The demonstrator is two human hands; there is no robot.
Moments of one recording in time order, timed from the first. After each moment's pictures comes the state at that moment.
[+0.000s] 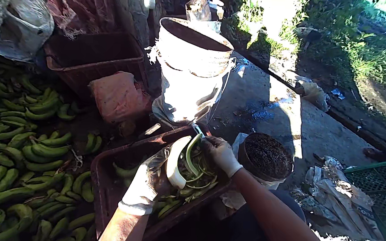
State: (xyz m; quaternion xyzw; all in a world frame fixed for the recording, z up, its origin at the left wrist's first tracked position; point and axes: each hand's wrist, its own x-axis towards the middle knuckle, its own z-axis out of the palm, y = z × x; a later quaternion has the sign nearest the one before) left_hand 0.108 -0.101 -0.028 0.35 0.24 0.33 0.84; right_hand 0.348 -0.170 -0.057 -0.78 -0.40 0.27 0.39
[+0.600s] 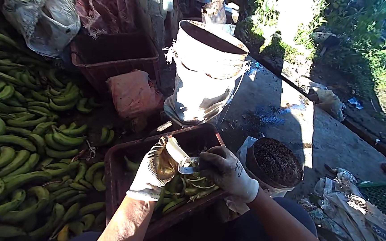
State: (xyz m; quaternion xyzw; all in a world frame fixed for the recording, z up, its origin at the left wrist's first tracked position) left_hand 0.106 -0.084 -0.026 0.18 0.22 0.40 0.87; right_hand 0.312 -0.209 -0.035 -0.57 -0.72 0.06 0.38
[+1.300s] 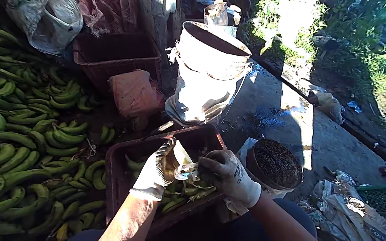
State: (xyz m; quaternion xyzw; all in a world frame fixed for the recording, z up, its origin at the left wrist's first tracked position) left_hand 0.105 -0.089 -0.023 0.24 0.29 0.35 0.86; right_hand 0.304 -0.215 -0.031 -0.58 -0.75 -0.01 0.33
